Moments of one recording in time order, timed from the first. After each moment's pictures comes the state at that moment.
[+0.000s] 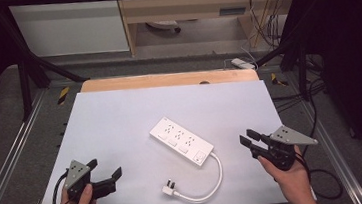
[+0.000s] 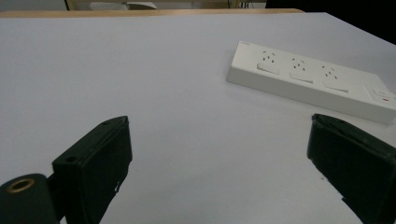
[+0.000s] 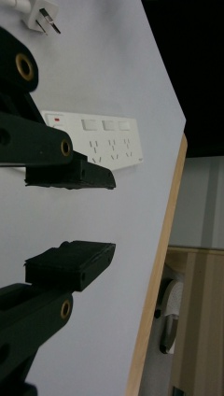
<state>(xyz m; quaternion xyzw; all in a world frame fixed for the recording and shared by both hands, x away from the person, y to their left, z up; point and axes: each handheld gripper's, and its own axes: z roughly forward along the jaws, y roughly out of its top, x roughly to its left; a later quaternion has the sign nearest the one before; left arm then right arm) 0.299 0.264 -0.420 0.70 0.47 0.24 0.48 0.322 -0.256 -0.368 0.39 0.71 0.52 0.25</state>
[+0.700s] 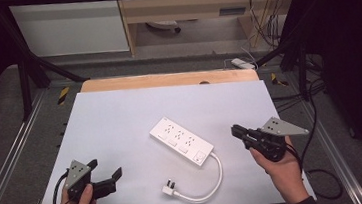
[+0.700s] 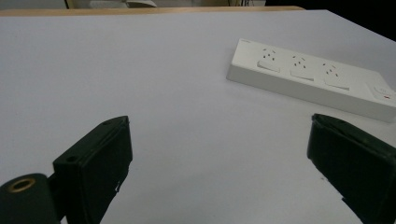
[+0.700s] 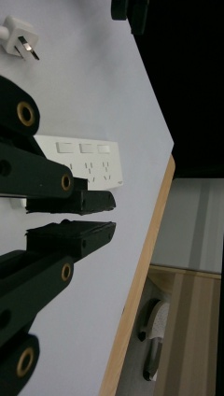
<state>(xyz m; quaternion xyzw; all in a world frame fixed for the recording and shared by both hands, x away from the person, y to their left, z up) 0.299 0.264 -0.420 0.70 0.47 0.24 0.48 0.336 -0.232 -0.346 0.36 0.72 0.54 0.23</state>
